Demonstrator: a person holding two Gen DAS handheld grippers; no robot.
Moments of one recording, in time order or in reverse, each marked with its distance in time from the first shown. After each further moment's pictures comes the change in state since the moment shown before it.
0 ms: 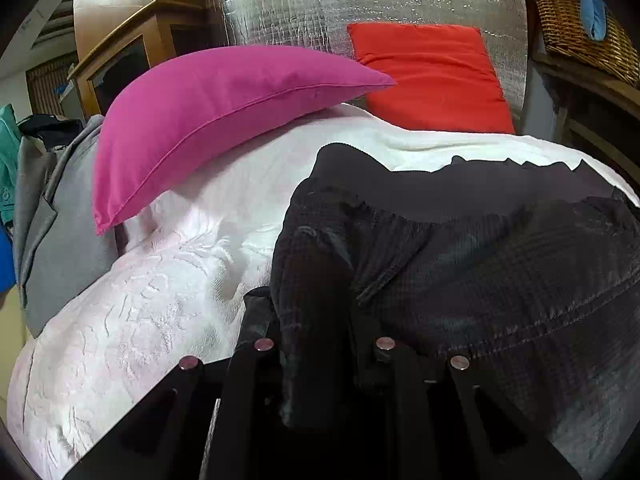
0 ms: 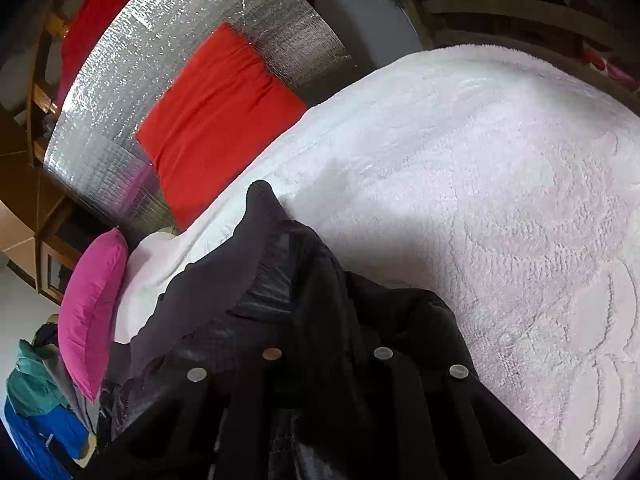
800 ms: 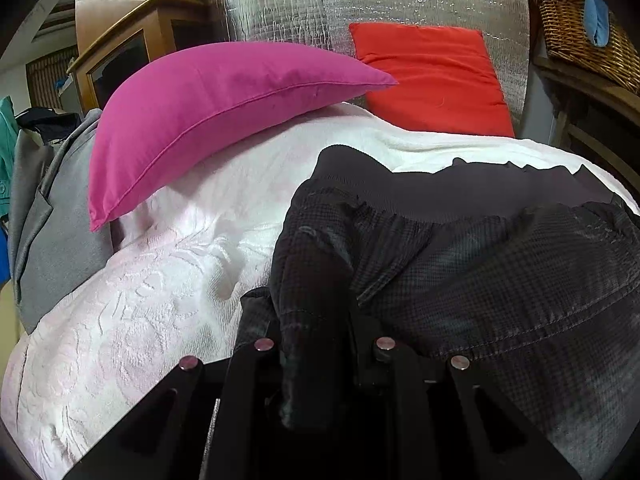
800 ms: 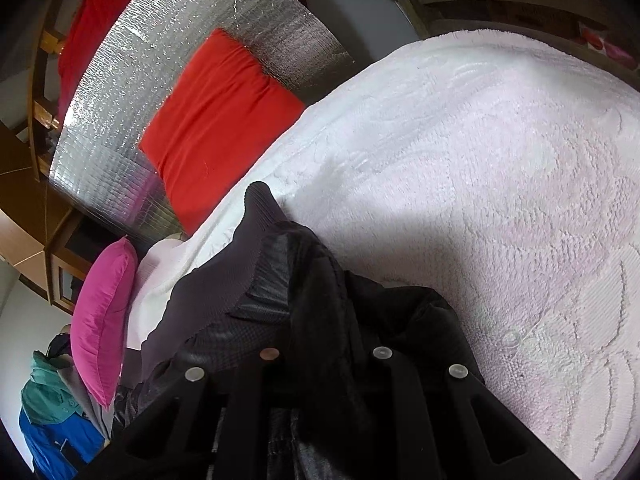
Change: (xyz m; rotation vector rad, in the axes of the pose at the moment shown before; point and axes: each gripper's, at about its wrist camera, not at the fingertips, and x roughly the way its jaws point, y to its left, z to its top) left arm 0.004 0.000 -0.001 -0.010 0.002 -0.006; right arm 0.002 -0.009 -0.002 0.041 0.004 0.043
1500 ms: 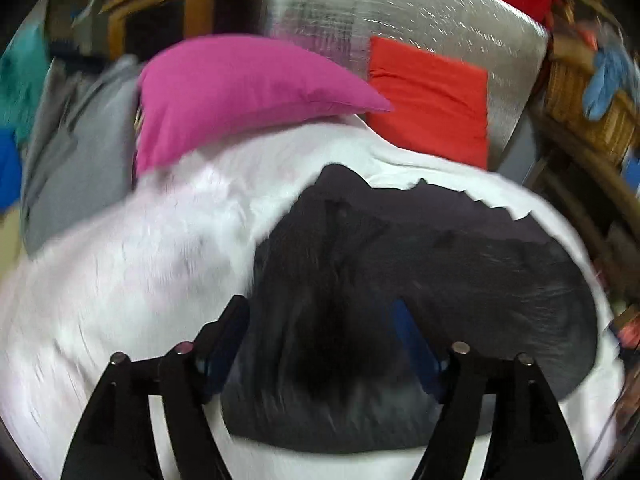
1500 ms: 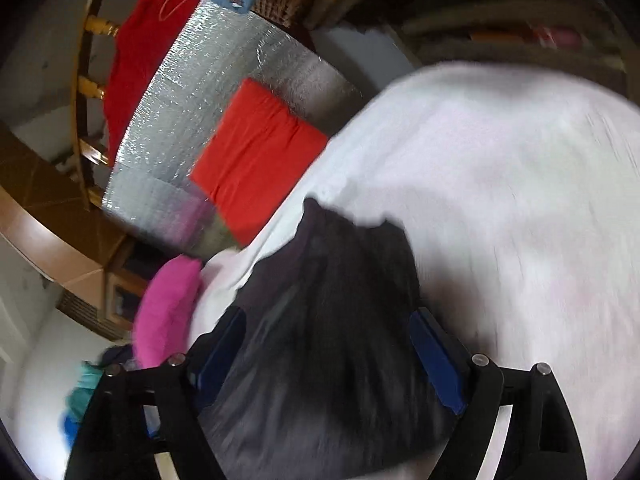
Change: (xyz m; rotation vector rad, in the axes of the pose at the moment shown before) left arm -0.104 0.034 -0.014 -0.259 0.098 -0.173; right arm -0.147 -0.016 -0.071 0.113 -0.070 0.163
